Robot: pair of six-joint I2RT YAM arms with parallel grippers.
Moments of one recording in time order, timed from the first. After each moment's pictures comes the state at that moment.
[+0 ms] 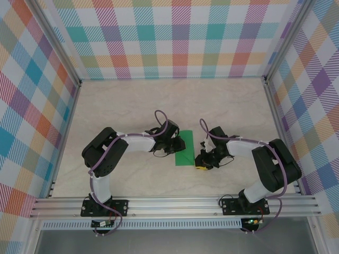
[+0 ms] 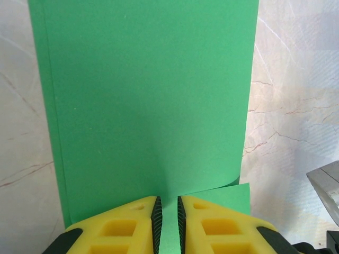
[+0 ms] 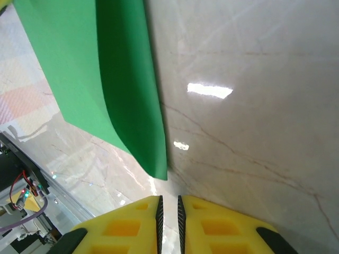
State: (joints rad) left arm -0.77 1.90 1.03 -0.06 0.27 -0.94; right arm 0.44 1.54 0.64 -0.47 -0.69 0.51
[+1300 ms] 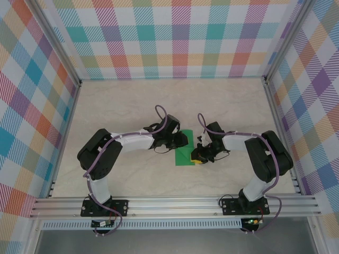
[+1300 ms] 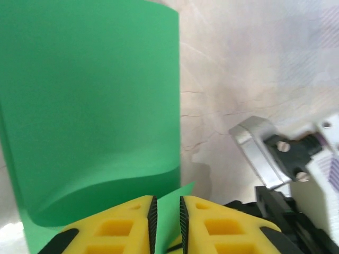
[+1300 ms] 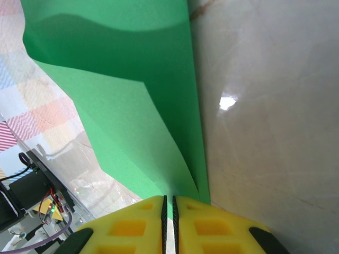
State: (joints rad) left arm -0.77 1.83 1.08 -0.10 0.30 -0.92; right arm 0.44 1.67 0.72 -0.37 -0.73 0.57
